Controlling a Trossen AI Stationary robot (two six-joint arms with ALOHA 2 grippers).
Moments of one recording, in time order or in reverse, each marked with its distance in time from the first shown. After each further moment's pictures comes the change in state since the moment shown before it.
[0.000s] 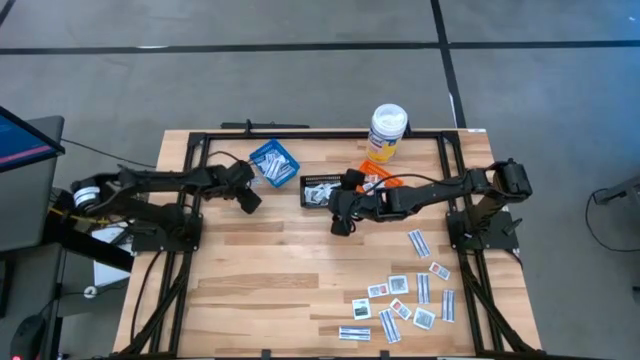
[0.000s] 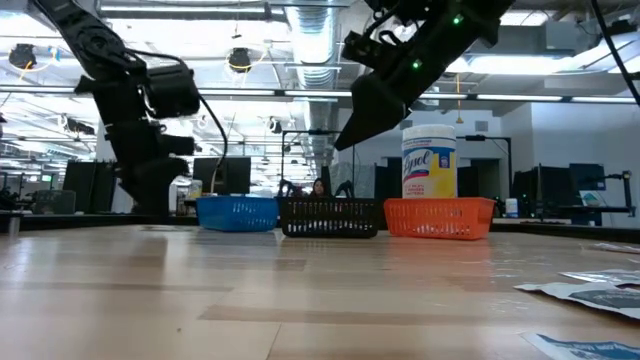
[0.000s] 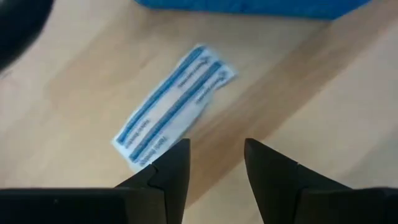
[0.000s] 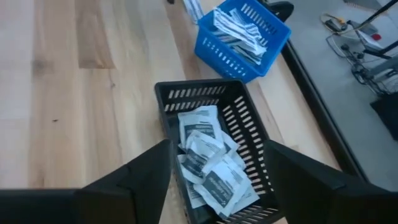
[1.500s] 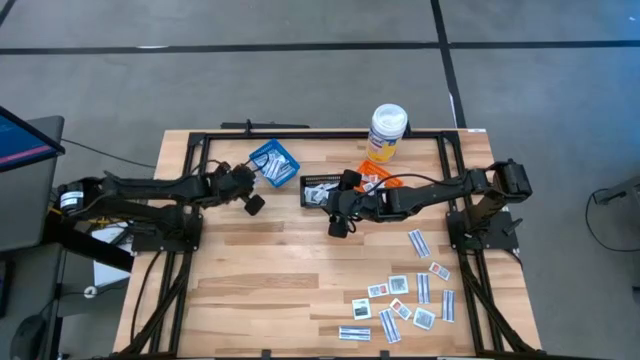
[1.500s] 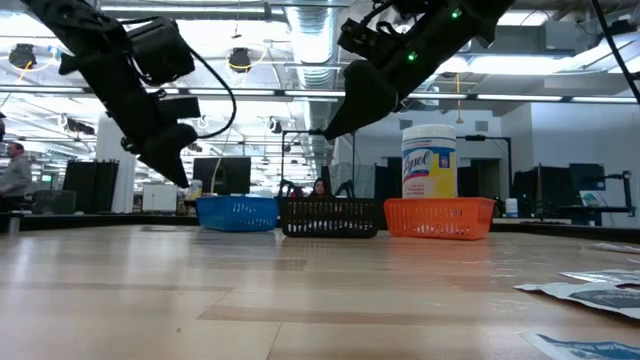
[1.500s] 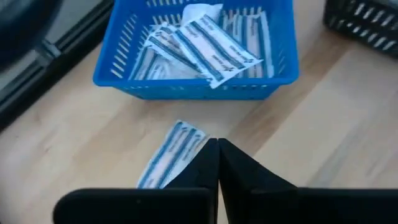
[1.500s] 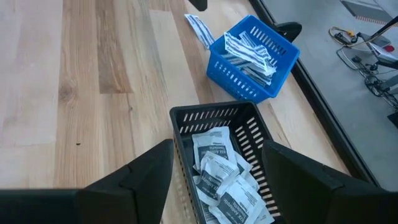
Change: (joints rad) left arm -0.194 -0.157 -0.002 0.068 -0.187 -0.005; right arm 0.005 0.000 0.000 0.075 -0.039 -0.001
